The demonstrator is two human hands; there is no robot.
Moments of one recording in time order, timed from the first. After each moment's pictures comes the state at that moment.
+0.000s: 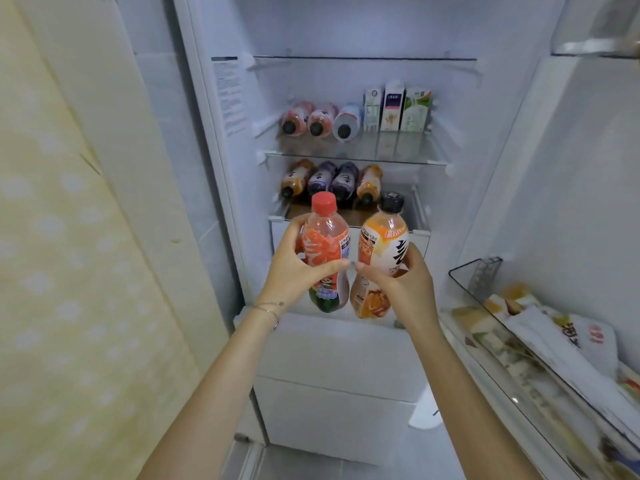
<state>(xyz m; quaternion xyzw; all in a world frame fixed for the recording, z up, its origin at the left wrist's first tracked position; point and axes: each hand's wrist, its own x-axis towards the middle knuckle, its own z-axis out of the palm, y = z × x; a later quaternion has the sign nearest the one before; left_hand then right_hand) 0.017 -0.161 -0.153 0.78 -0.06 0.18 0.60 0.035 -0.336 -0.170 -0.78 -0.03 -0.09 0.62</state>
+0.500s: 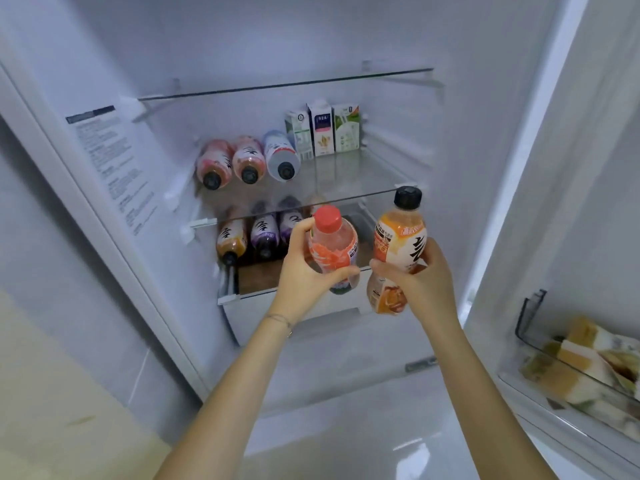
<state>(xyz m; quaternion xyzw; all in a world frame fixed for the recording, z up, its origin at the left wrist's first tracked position) 0.209 -0.143 -0.148 0.73 -0.27 0.12 0.61 0.151 -0.316 -0.153 -0.73 0.13 -0.25 0.62</state>
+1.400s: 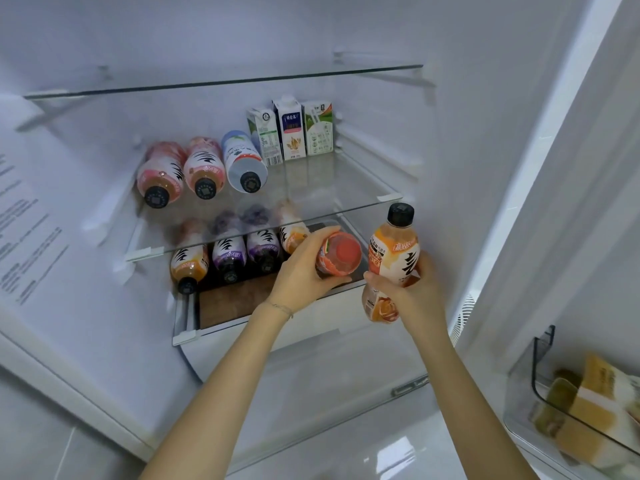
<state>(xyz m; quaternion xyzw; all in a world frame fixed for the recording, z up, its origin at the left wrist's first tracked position) 0.320 -0.186 -0.182 0.81 -0.38 0.10 0.43 0.200 -0.343 -0.173 -0.73 0.19 -0.27 0.60</state>
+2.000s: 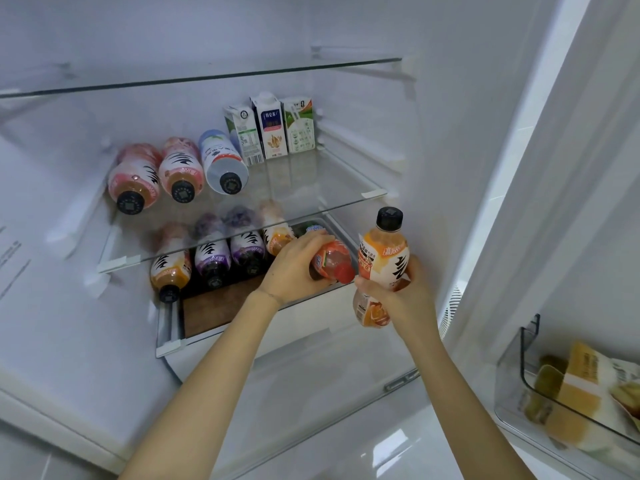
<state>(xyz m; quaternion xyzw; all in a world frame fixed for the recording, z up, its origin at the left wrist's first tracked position) 0.359 -0.199 -0.198 0.83 -0.47 0.14 0.26 0.196 -0.343 -0.182 -0.73 0.20 -0.26 0.60</state>
